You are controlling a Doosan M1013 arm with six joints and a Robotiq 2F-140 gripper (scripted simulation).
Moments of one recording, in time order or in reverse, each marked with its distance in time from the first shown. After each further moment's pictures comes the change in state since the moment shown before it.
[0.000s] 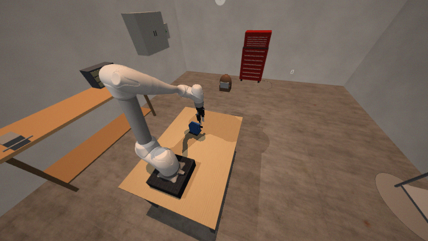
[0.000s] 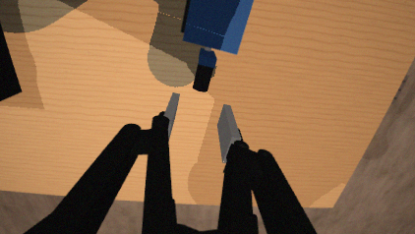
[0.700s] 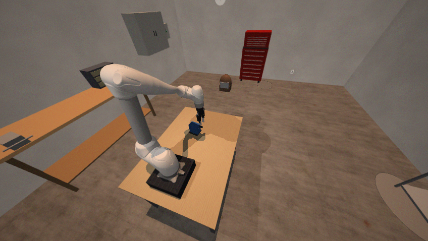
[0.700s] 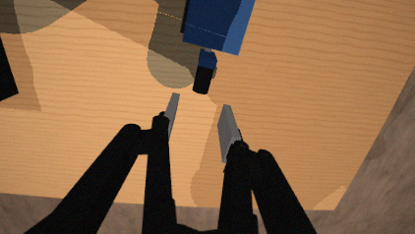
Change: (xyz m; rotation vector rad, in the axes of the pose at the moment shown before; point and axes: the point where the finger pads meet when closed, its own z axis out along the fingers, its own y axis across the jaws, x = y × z) arm 0.000 0.000 0.009 0.000 0.000 0.000
